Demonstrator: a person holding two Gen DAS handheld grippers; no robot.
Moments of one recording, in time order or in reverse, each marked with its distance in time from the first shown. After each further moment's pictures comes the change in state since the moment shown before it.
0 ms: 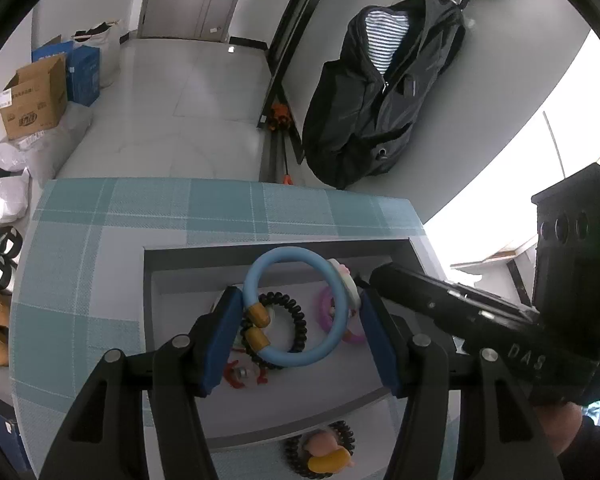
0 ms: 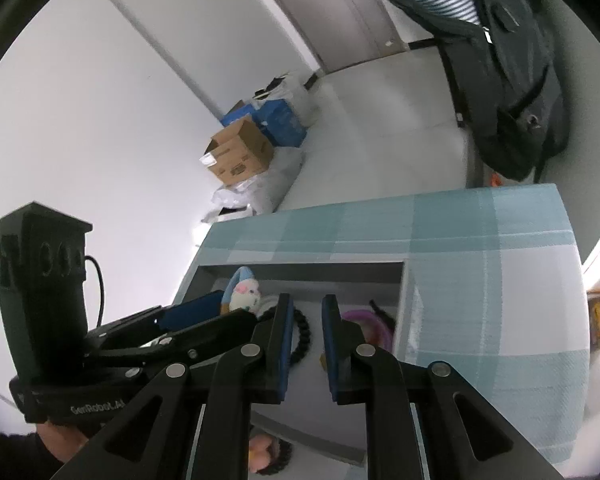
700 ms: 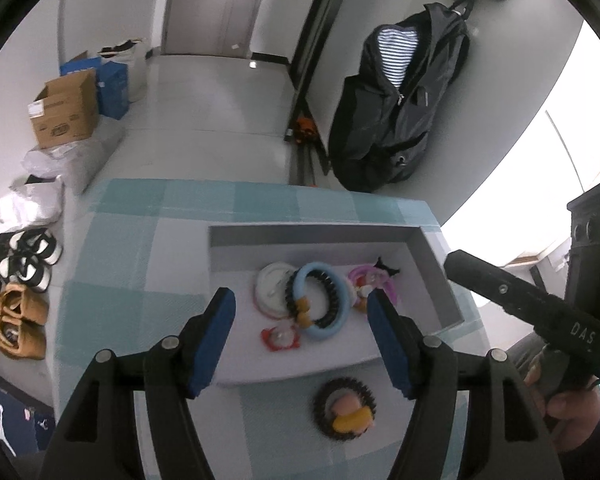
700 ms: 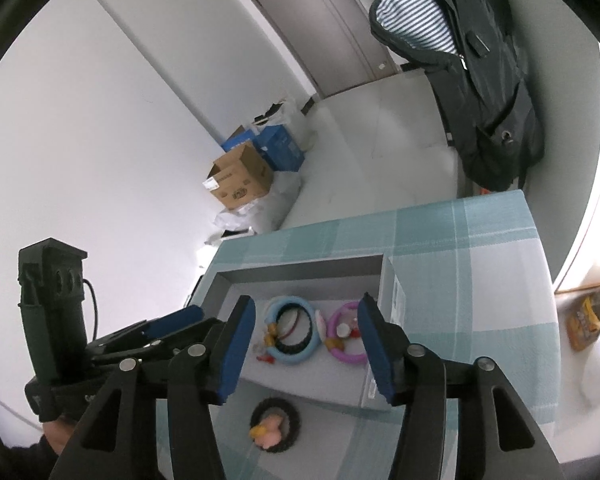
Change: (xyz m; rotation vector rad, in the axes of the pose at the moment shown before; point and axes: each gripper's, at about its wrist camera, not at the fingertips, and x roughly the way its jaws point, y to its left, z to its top) left arm -0.037 0.000 -0.022 0.001 -0.066 0.119; right arm -0.043 0.007 -0.017 0.009 -0.094 -0.001
